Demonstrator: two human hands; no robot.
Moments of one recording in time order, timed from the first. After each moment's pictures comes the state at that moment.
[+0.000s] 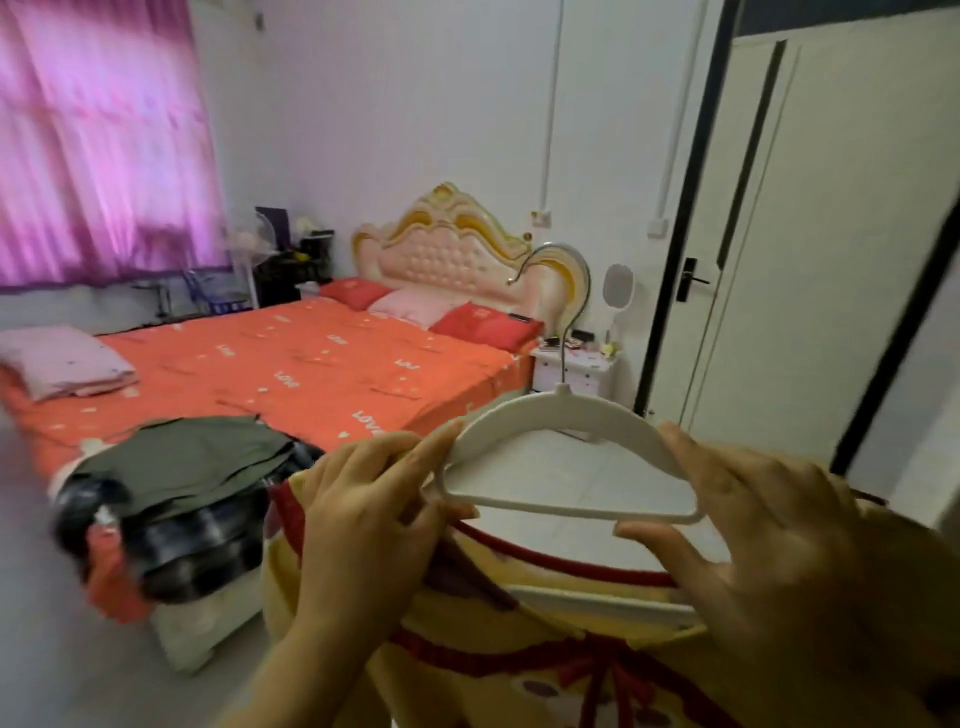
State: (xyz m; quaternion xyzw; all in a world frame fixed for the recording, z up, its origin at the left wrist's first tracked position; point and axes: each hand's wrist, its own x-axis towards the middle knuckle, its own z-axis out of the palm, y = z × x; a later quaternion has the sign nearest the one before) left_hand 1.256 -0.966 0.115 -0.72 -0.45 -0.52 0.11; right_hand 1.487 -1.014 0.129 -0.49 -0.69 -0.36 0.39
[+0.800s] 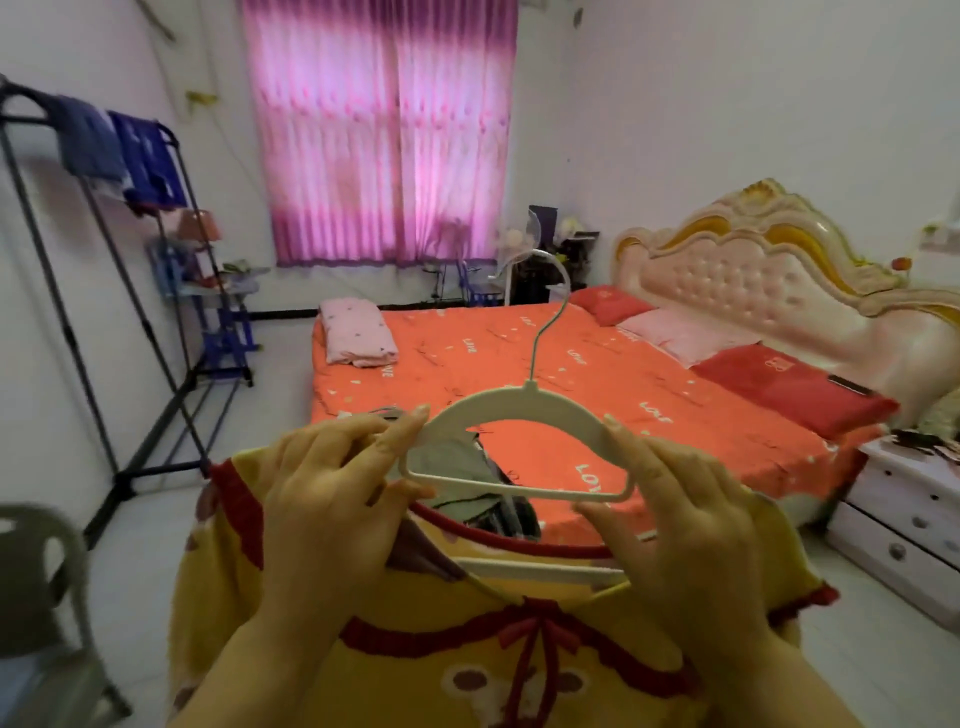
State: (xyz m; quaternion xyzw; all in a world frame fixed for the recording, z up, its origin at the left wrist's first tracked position) left_hand 1.015 -0.664 0.100 -0.55 -0.63 -0.45 0.32; right_hand 1.222 -0.539 0.086 -0.23 -0.81 -0.12 0.53
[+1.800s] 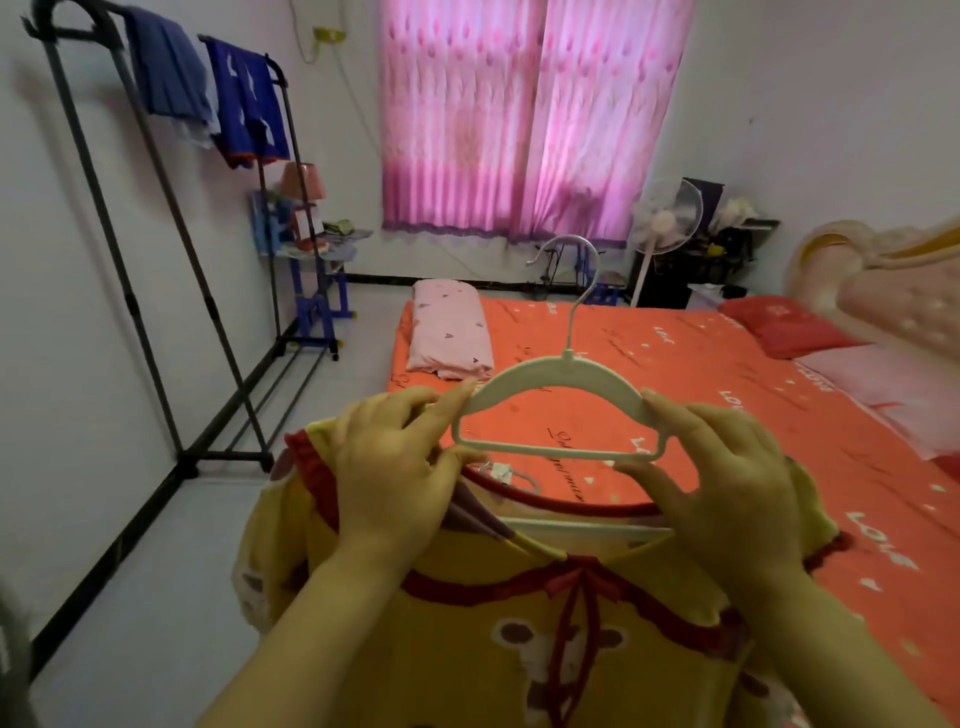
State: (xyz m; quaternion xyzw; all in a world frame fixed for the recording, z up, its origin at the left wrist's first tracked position) left_hand 0.670 -0.295 0.067 -0.44 -0.74 -0.41 0.30; right_hand 0.849 -0.125 0.074 -0.17 -0.86 -0.07 0.48
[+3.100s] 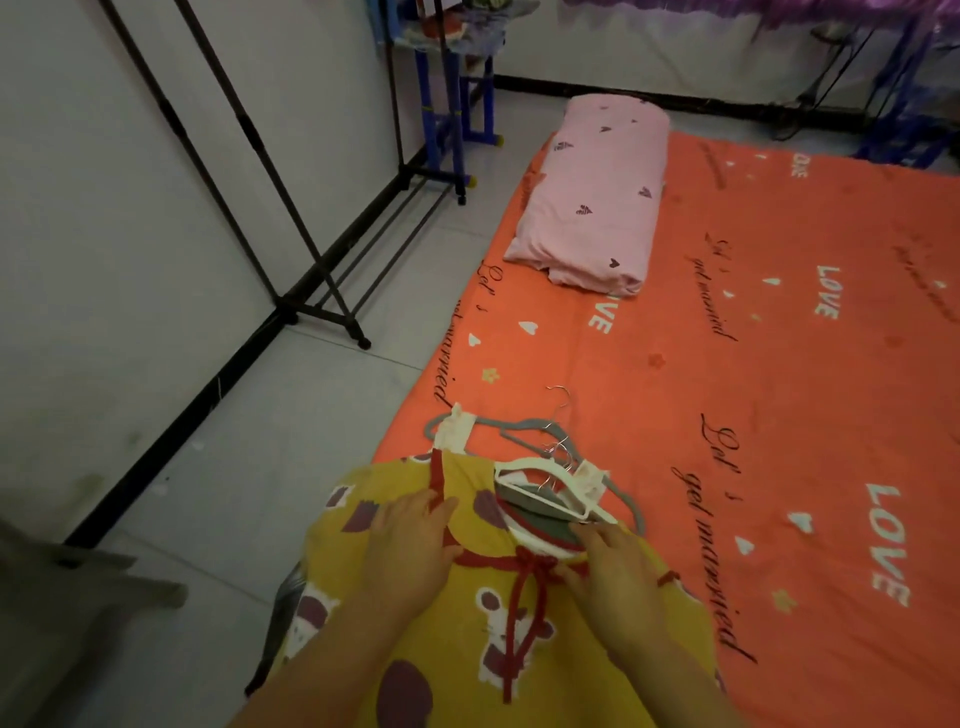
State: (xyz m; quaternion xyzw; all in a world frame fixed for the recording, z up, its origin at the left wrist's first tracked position) left_hand 0.435 -0.029 -0.244 -0.23 -0.97 -0.06 -0.10; right_hand 0.546 0.168 -0.265 -0.20 -0.96 0.21 -0.04
